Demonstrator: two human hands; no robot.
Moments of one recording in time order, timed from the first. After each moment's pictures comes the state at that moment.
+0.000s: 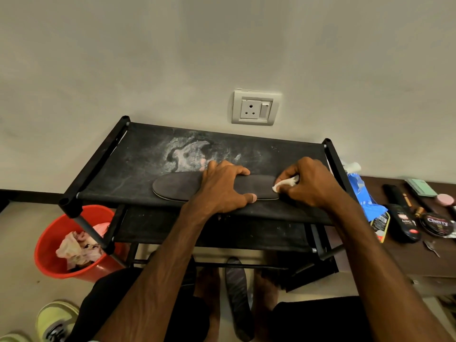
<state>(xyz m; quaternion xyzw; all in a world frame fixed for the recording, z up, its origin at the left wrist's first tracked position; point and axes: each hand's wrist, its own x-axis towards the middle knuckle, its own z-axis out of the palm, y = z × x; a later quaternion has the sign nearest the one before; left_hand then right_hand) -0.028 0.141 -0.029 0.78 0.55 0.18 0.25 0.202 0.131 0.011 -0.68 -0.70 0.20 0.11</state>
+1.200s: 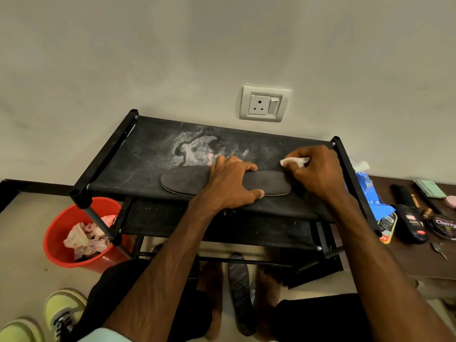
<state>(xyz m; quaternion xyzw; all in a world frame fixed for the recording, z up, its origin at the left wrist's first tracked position) -0.029 0.143 -0.031 0.79 0.54 0.17 0.23 0.191 0.143 0.000 -0.70 -0.64 0.13 0.28</state>
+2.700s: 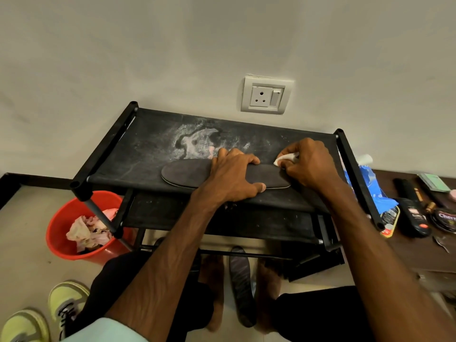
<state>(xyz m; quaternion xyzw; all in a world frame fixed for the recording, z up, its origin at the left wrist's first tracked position) -0.025 0.144 -0.032 0.79 0.55 0.16 0.23 0.178 0.153 -0.002 -0.72 -0.67 0.11 0.17</state>
